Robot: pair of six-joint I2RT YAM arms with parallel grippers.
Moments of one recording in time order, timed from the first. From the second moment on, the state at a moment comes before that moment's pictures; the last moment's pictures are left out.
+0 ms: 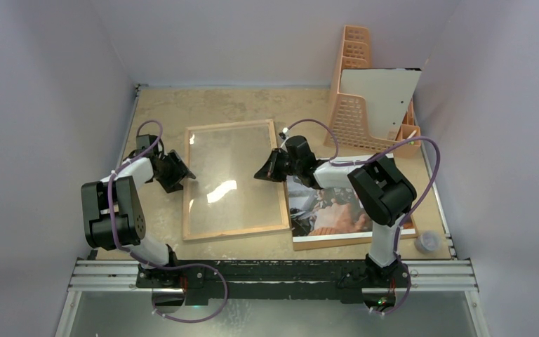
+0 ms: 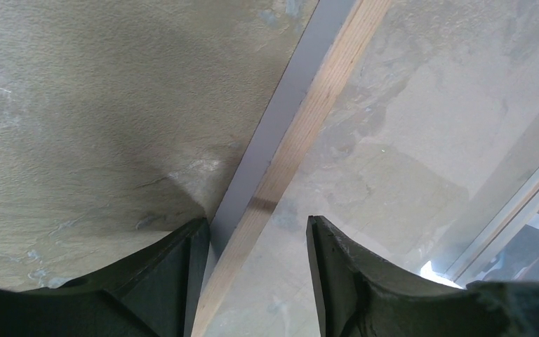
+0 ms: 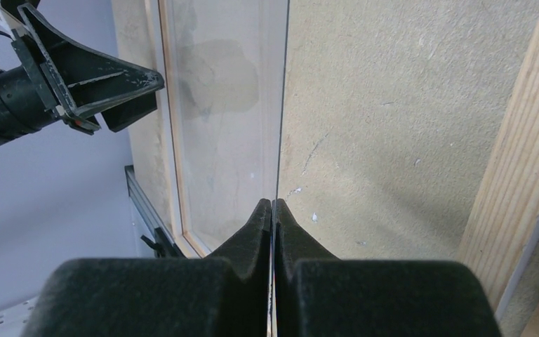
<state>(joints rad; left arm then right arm) 0.19 1.57 0.83 -0.41 0.28 -0.54 0.65 1.90 0.97 0.33 -0.42 0.95</state>
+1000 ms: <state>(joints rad) 0.19 1.57 0.83 -0.42 0.22 -0.55 0.66 1.90 0.99 0.25 -0.44 0.90</state>
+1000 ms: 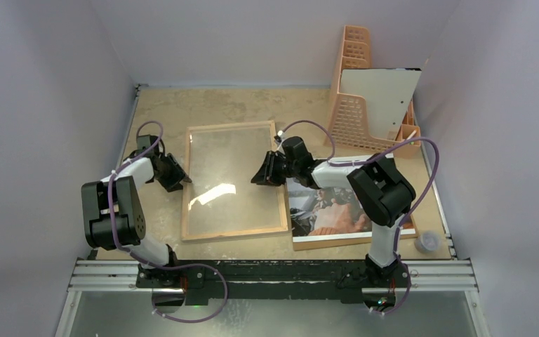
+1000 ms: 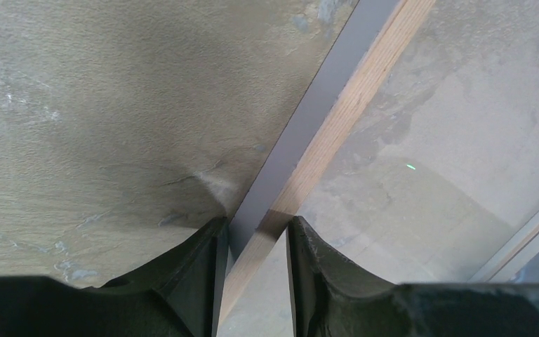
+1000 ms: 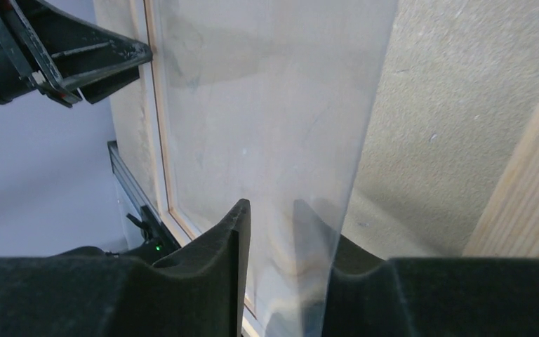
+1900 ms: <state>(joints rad) 0.17 1.57 0.84 -0.44 0.18 -0.55 0.68 1.66 1.08 -0.07 -0.01 0.77</state>
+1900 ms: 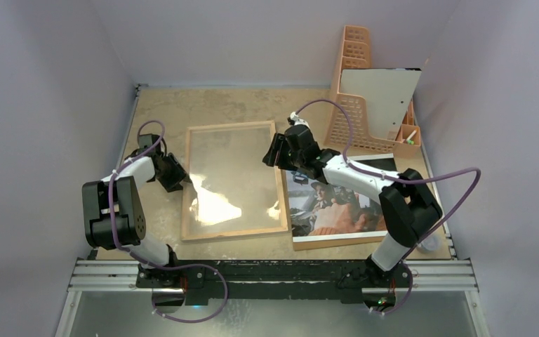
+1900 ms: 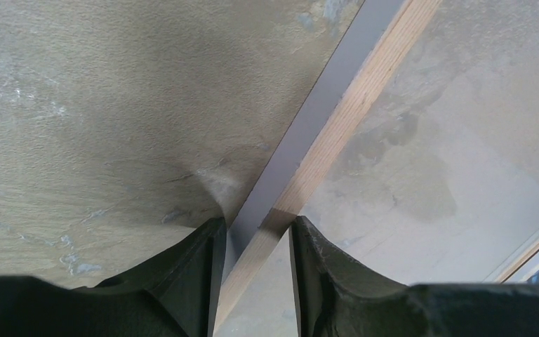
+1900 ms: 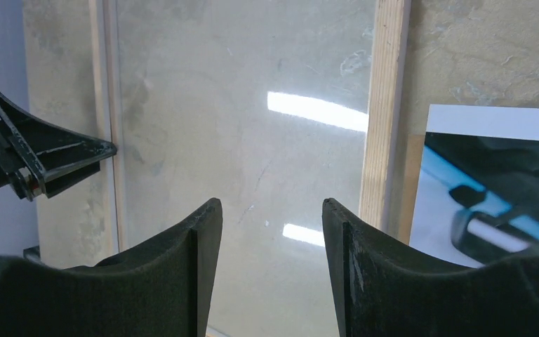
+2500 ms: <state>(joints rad) 0.17 1.57 0.91 -0.51 0.16 -0.54 0.72 1.79 1.18 -0.07 -0.02 0.72</state>
